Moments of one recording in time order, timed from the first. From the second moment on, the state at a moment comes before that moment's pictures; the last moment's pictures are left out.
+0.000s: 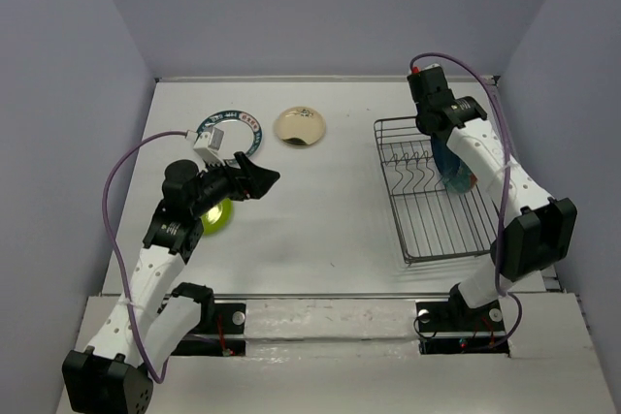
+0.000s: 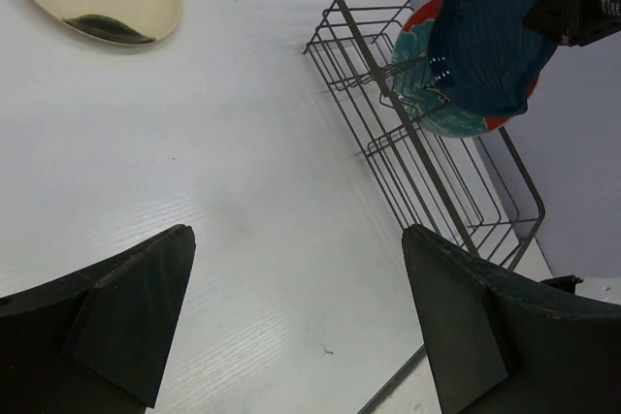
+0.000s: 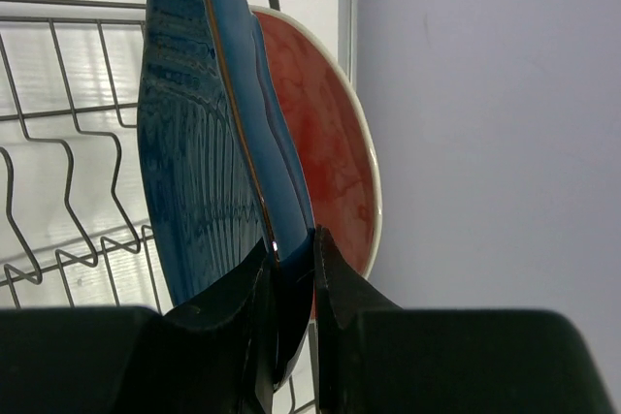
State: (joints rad) left arm -0.23 0.77 0.61 -0.07 0.46 -0.57; right arm 0.34 1.58 1.58 -0.88 0.79 -0.17
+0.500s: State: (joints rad) left arm -0.23 0.76 0.61 -0.08 0.45 -0.55; right arm 0.34 1.63 1.52 -0.84 0.77 -0.18
